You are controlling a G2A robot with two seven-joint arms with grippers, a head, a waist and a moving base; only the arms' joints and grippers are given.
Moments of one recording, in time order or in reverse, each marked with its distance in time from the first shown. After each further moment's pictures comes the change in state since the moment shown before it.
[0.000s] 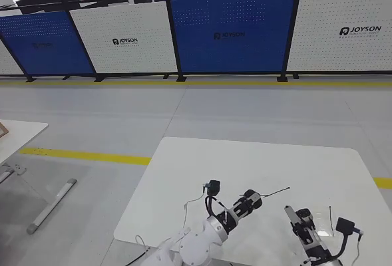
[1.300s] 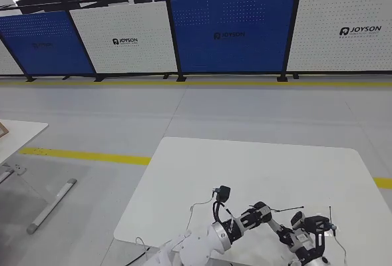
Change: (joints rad) left arm 0.001 0.004 0.027 -0.027 -0.013 0.025 -0.140; right arm 0.051 0.001 -0.068 0.051 -0.456 0.094 -0.008
